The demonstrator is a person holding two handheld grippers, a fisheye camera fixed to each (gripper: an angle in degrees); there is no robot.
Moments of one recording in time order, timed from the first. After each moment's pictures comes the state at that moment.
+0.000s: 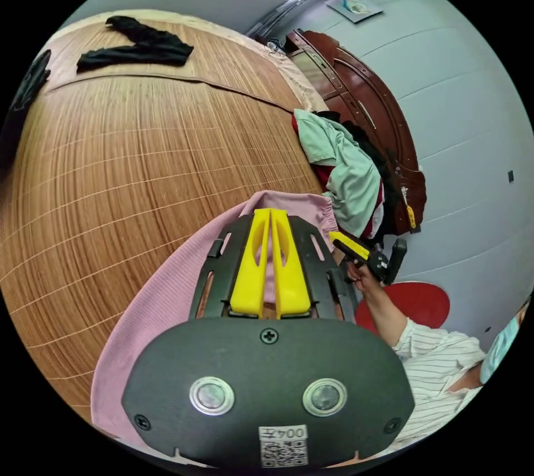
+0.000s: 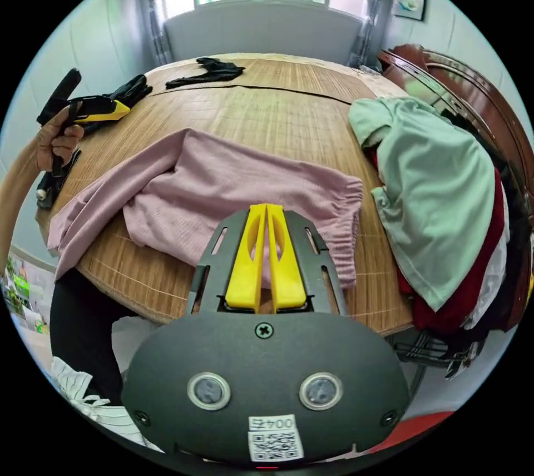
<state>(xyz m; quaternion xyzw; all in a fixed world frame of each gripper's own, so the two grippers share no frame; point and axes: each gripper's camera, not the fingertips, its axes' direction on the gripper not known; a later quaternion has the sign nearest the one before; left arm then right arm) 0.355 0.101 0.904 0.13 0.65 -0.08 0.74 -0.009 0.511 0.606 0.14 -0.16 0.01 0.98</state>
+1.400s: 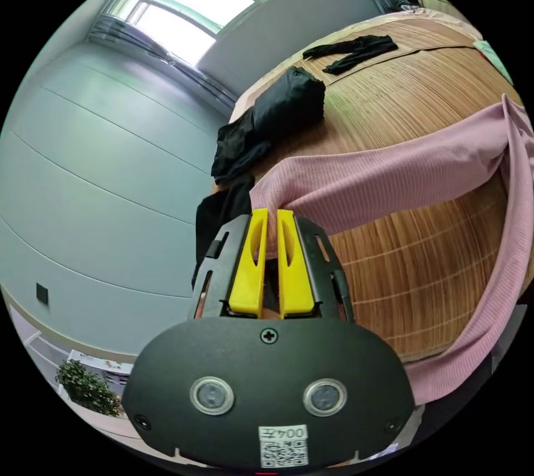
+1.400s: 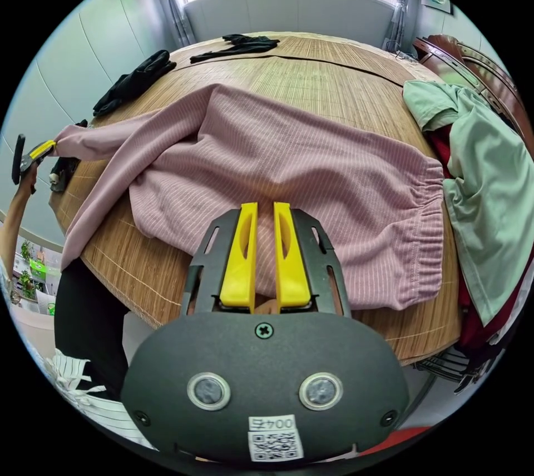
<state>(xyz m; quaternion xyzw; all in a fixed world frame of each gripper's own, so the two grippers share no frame) 0.295 0.349 0.967 0.07 0.01 -0.12 0.99 0.016 0.601 0.687 0.10 -0.23 -0.01 0.97</state>
